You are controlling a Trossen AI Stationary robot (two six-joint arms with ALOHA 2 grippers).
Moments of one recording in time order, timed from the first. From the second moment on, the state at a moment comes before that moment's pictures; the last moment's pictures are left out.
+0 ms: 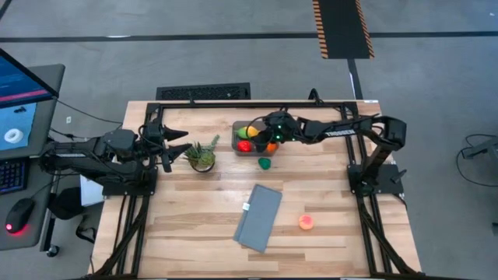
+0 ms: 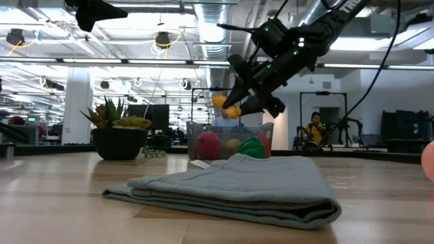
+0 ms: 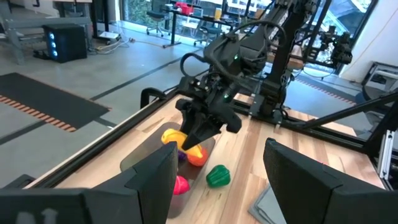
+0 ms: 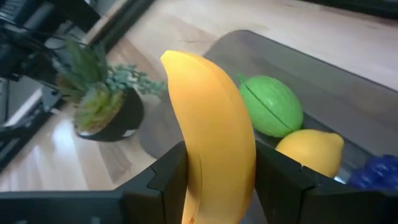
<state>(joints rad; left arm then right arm) -0.05 0.48 0.66 -0.32 -0.37 -0.25 -0.33 1.71 0.96 0.12 -0.06 0.54</state>
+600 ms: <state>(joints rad) -0.05 0.48 0.66 -0.33 -0.38 -0.24 -0.35 1.74 0.97 0.10 -0.06 0.53</state>
